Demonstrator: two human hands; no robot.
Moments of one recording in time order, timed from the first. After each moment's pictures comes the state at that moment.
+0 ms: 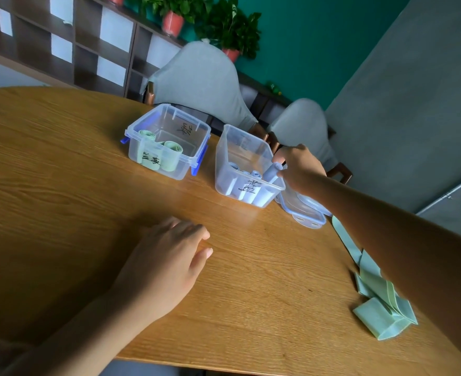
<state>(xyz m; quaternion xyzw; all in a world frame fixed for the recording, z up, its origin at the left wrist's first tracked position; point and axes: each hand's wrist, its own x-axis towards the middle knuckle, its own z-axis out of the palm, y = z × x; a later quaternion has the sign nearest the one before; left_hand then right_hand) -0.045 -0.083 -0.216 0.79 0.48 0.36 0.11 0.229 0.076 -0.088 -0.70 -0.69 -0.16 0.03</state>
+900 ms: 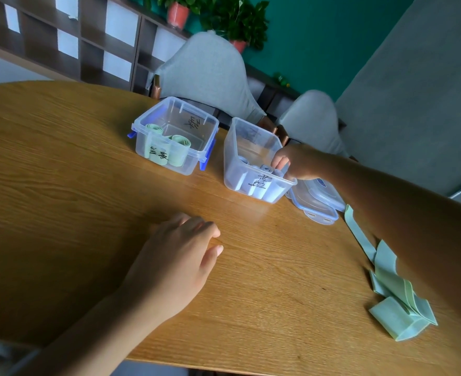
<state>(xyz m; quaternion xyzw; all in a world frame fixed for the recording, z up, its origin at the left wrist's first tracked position) -0.045 -0.083 -0.217 0.79 0.49 0.35 0.11 0.228 0.101 -0.079 -0.65 -0.75 -0.02 -0.13</state>
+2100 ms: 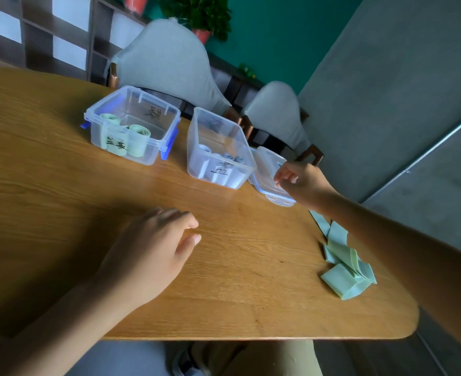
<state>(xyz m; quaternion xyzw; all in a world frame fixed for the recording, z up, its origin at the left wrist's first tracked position) -0.035 -0.090 -0.206 0.80 0.44 0.38 0.15 0.278 -0.019 -0.088 -0.71 -0.69 0.00 0.12</state>
